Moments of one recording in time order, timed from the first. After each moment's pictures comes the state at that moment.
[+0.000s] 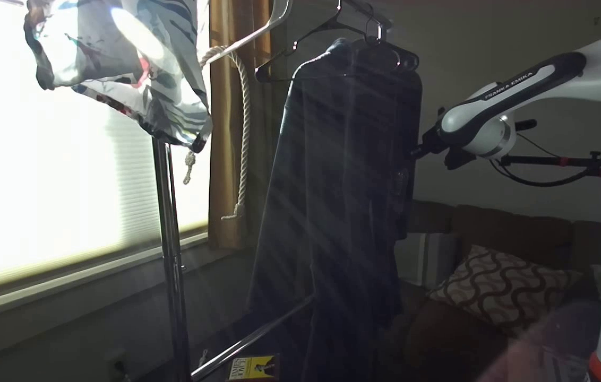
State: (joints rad) arm 0.04 -0.47 -0.67 -2.52 0.04 3.10 -0.59
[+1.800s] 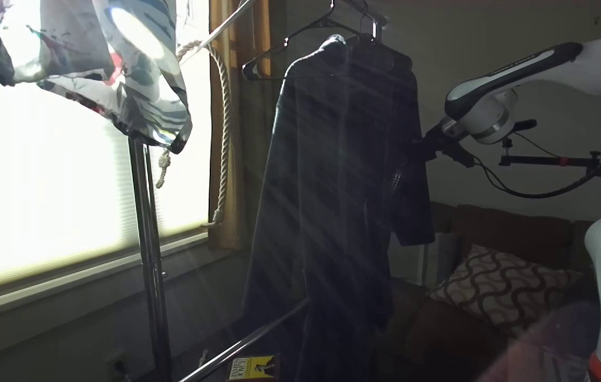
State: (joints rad) arm 0.32 -0.50 -0.98 -2.32 0.28 2.79 -0.46
